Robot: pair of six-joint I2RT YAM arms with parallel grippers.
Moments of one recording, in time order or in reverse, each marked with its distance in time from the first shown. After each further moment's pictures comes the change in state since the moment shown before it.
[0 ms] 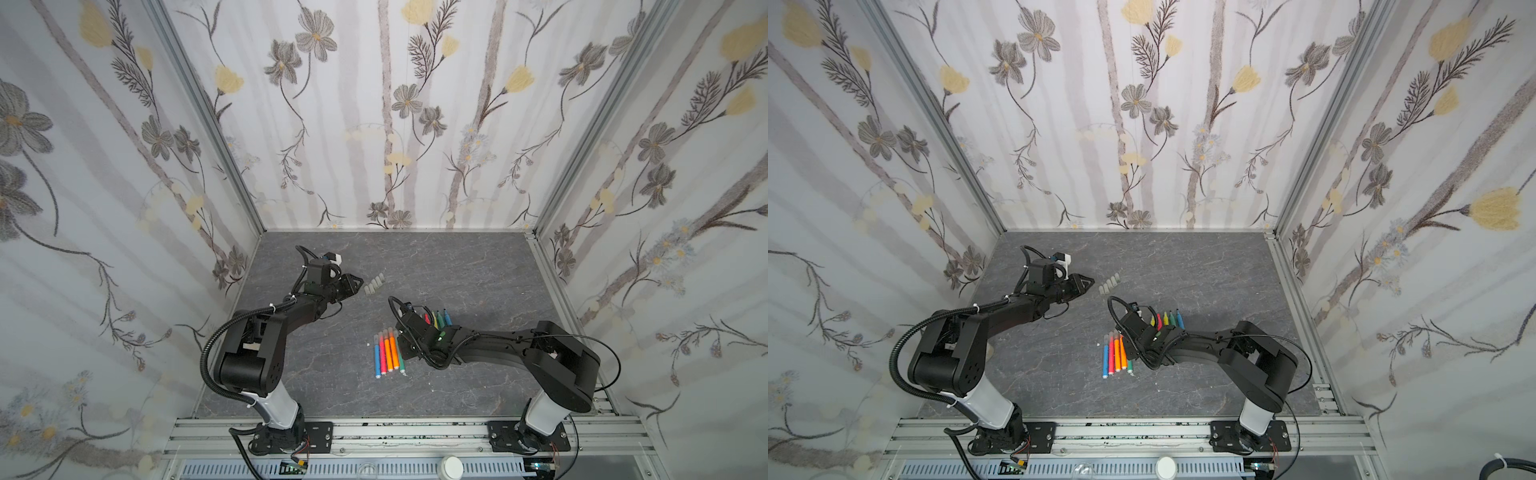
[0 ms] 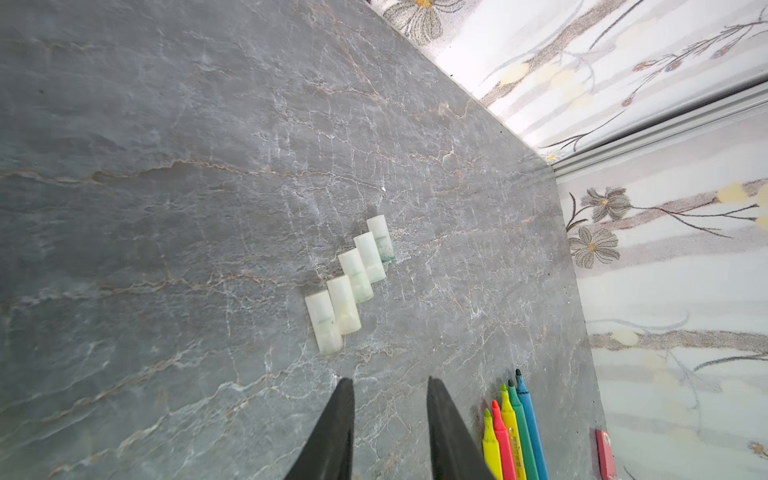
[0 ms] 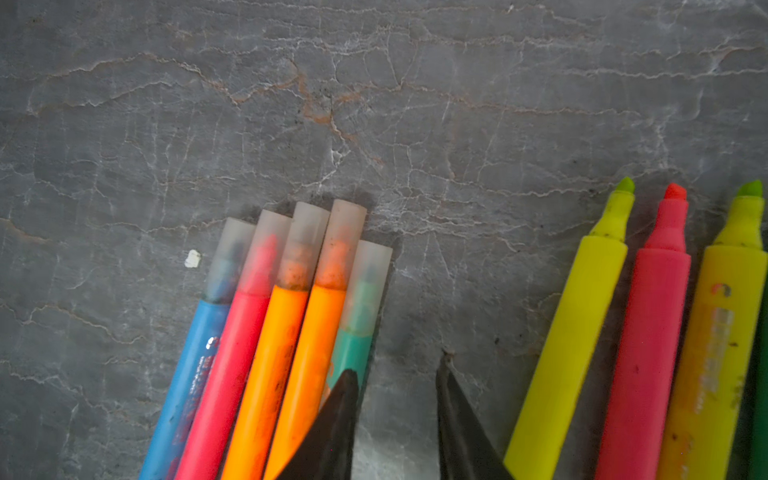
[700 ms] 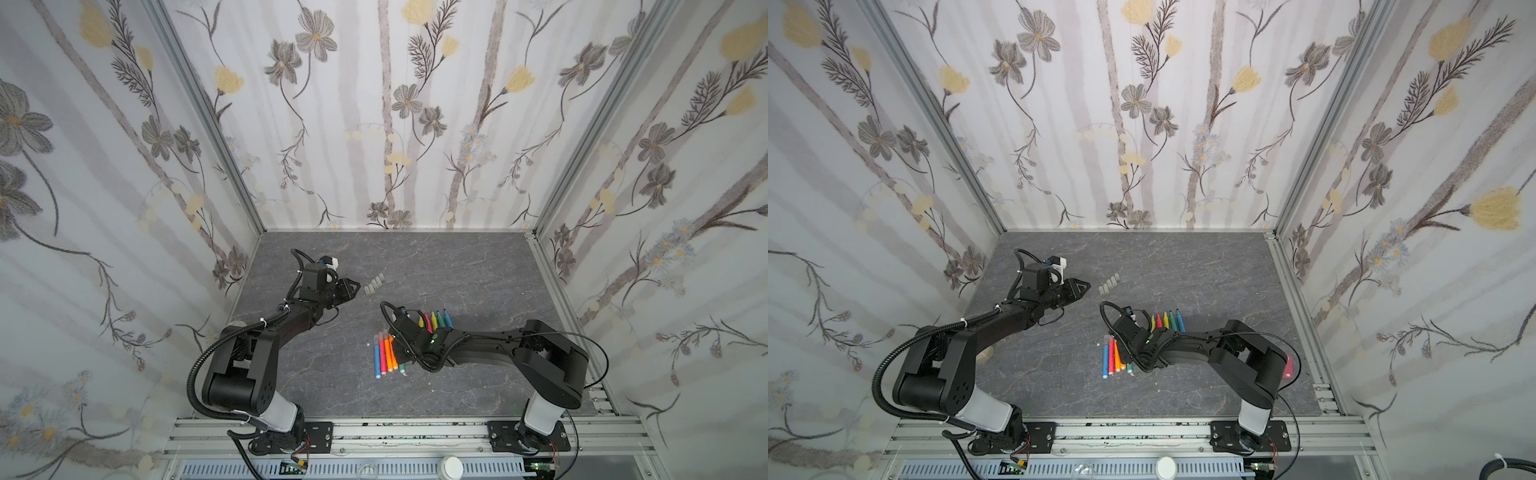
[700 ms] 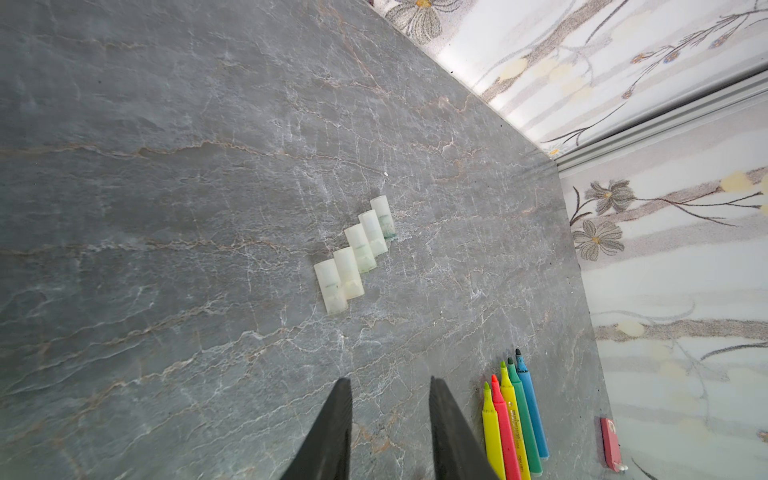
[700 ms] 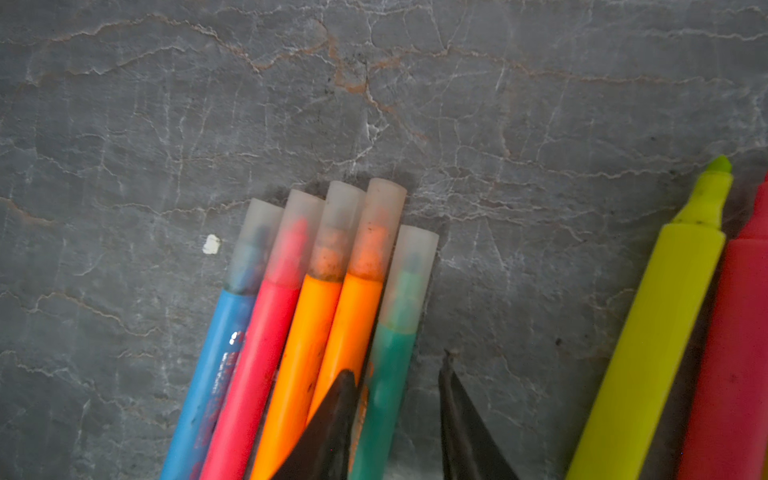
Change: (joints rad) left arm 0.002 -0.106 -0.064 -0.048 -0.018 0.023; right arm 0.035 0.061 0.040 -0.015 -0.009 0.029
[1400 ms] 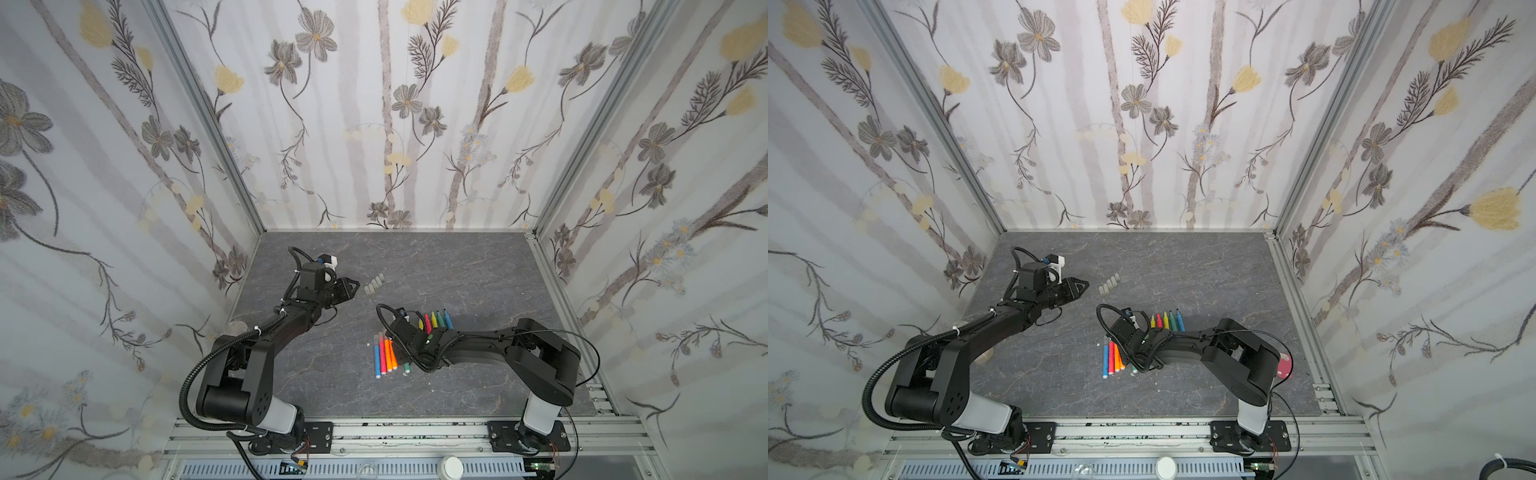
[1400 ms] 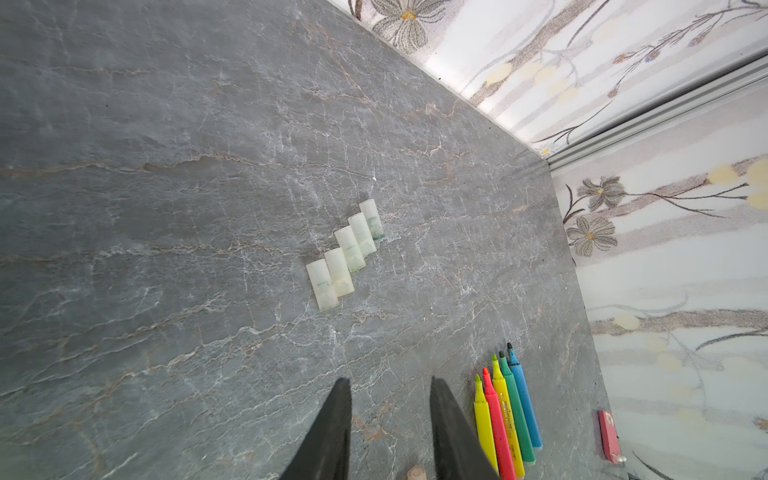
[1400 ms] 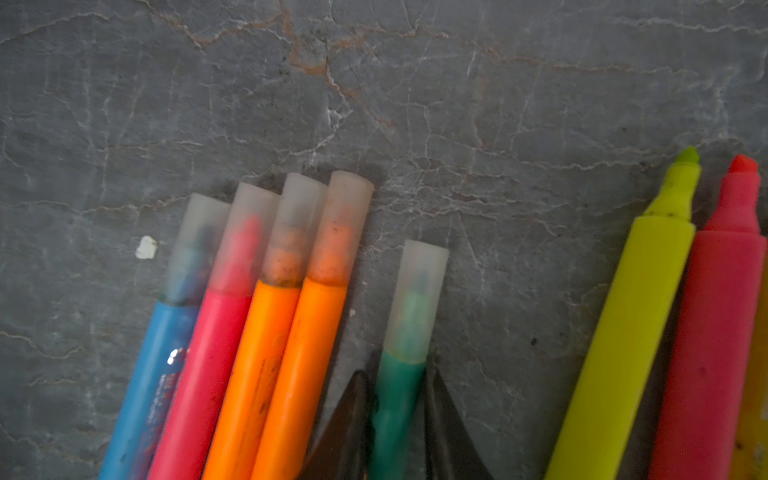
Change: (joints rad) left arm -0.001 -0.066 -0.003 -0.044 0.000 0.023; right arm 0.008 0.043 0.027 -0.046 0.067 0.002
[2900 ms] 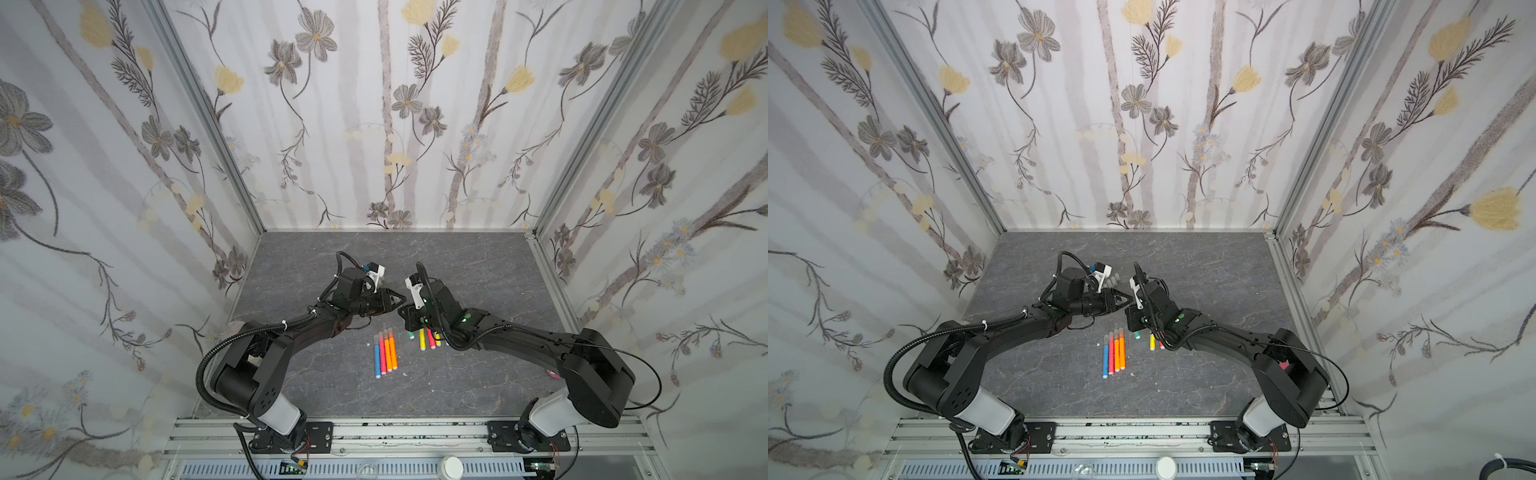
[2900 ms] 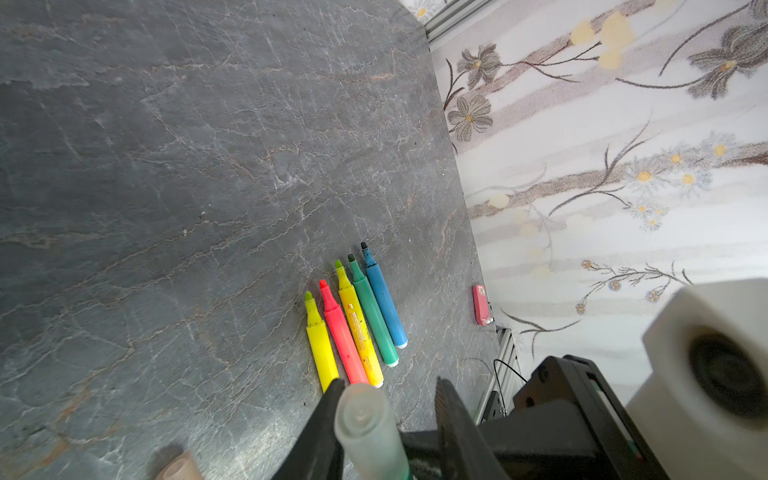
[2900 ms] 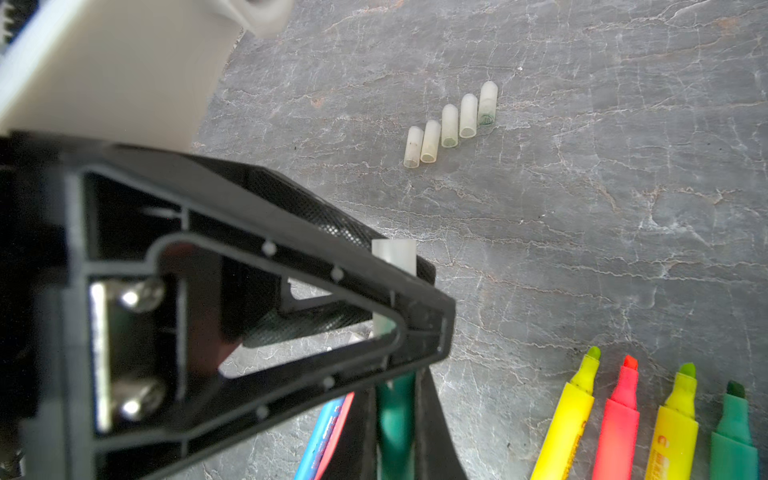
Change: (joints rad) left arm -0.306 0.103 0.032 0.163 0.185 -0.207; right arm -0.219 -0.275 -0.046 0.208 -0.296 -0.127
